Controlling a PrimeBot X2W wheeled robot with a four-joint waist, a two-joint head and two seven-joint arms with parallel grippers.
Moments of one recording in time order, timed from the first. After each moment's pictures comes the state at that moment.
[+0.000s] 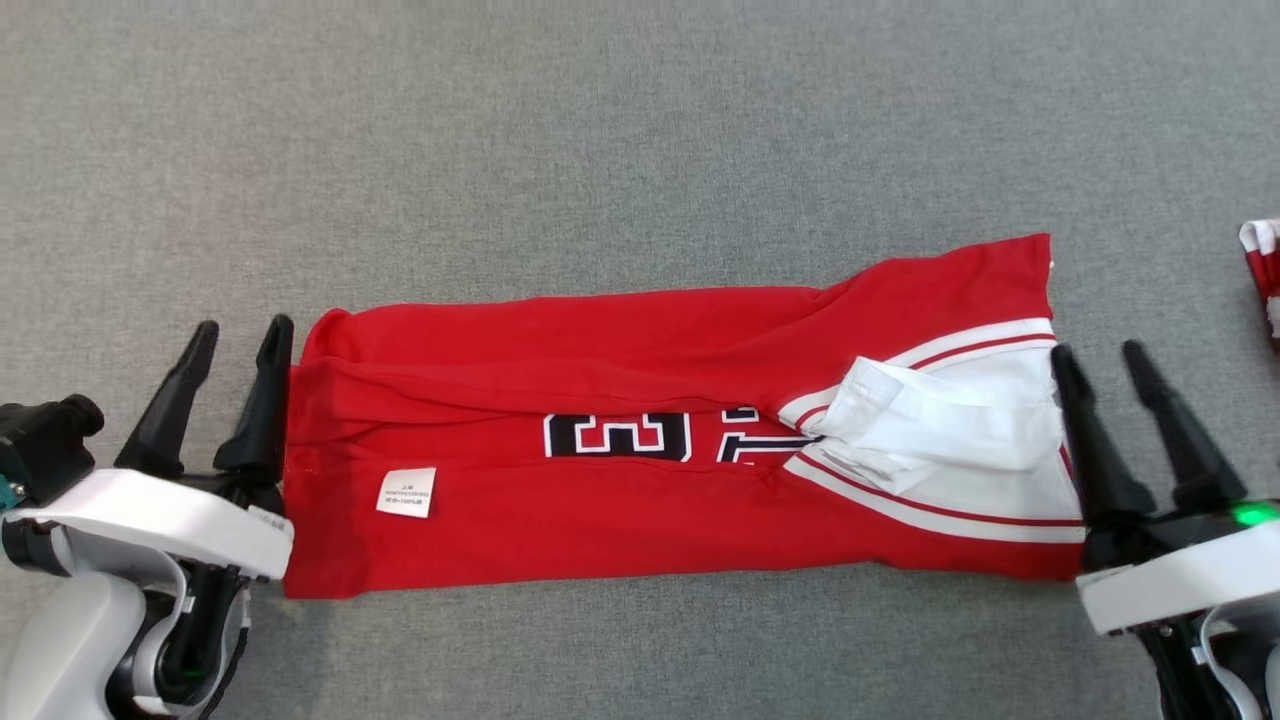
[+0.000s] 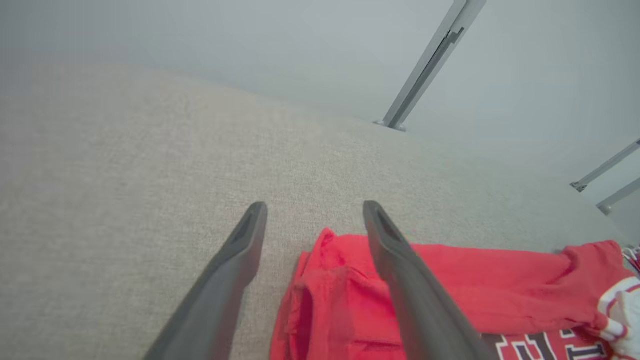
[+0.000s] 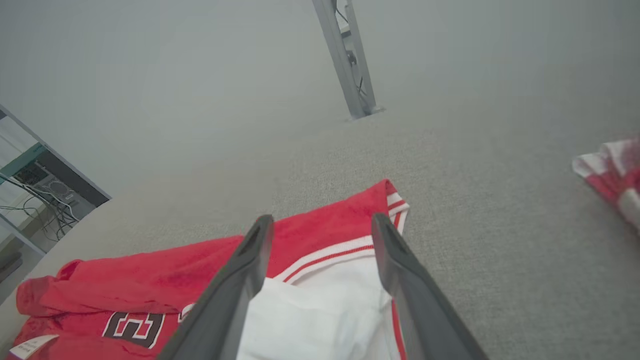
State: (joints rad) left arm -0.31 0.64 -0.53 0.04 -1.09 0.17 -0.24; right arm -0.06 -0.12 0.00 -0.19 0.53 0.13 0.09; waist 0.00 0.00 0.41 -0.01
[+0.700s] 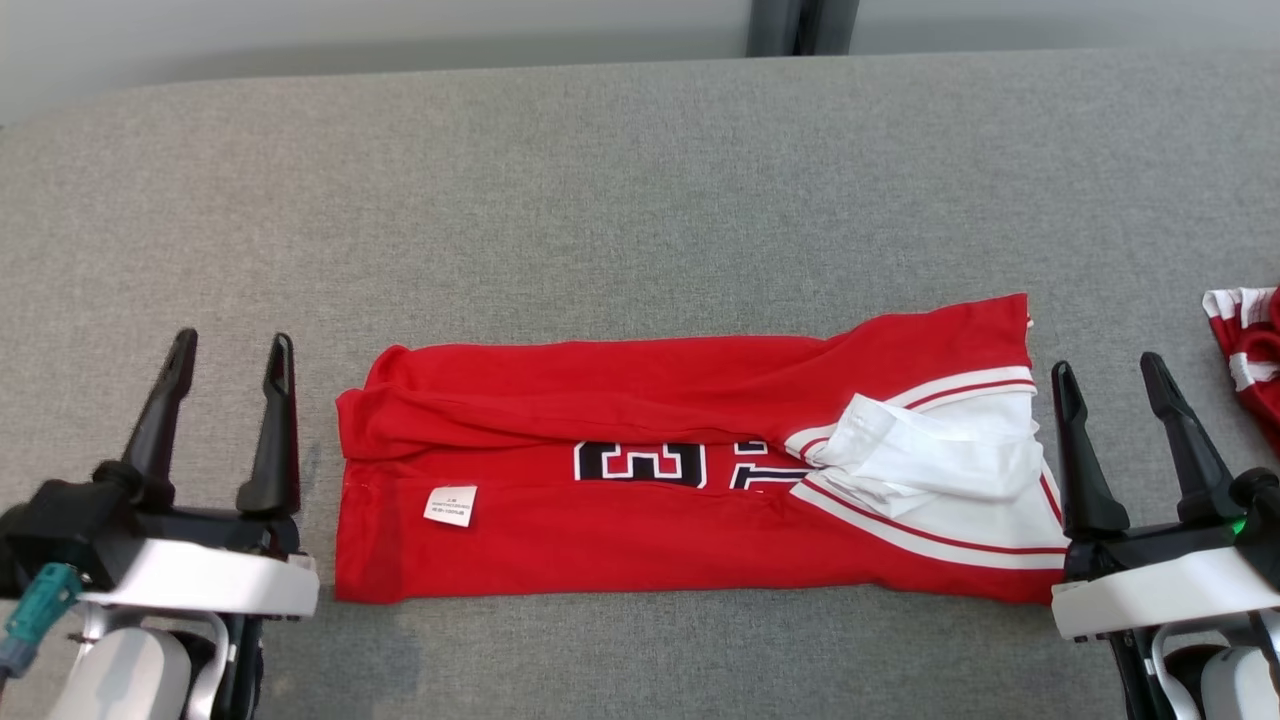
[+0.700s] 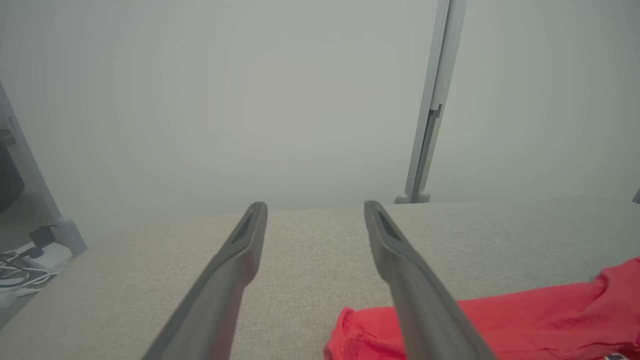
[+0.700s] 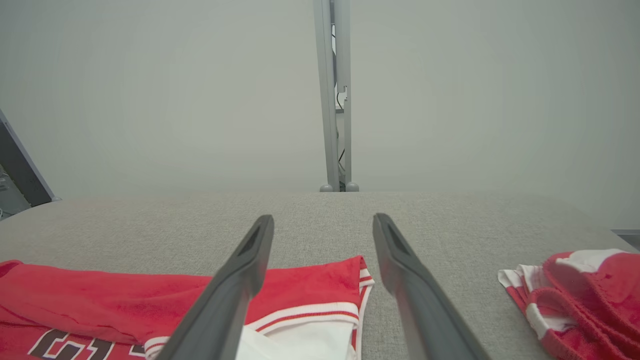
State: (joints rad) left arm -0.16 0.38 -0.20 0.02 -0.48 0.10 -0.26; right arm -0.09 -0.07 -0.03 -0.04 0.18 0.13 -0.14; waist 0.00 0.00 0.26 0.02
